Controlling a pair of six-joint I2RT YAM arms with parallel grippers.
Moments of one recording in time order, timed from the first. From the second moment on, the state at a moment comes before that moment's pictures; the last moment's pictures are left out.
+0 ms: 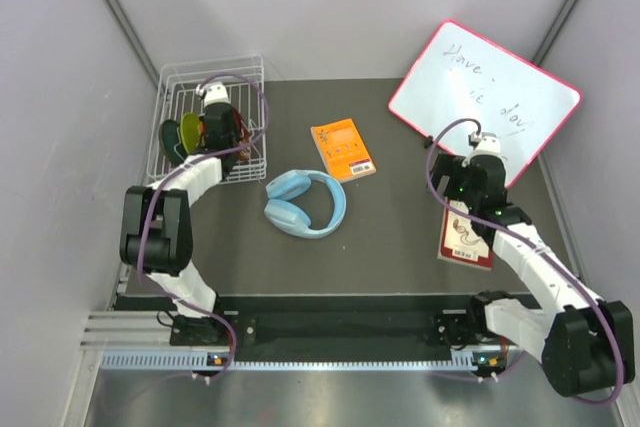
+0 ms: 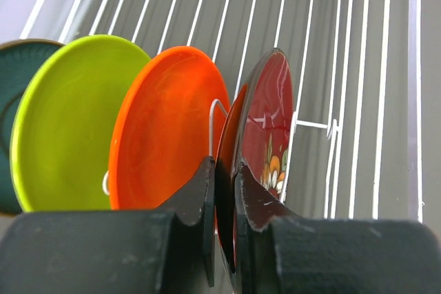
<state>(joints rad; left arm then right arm) -0.10 1.70 1.08 0.23 -0.37 -0.16 0.20 1.02 0.60 -0.08 0.10 0.31</state>
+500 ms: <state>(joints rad) -0.25 1.50 1.07 0.24 -0.67 0.01 0.20 0.97 0.60 -0.12 0.10 0.32</state>
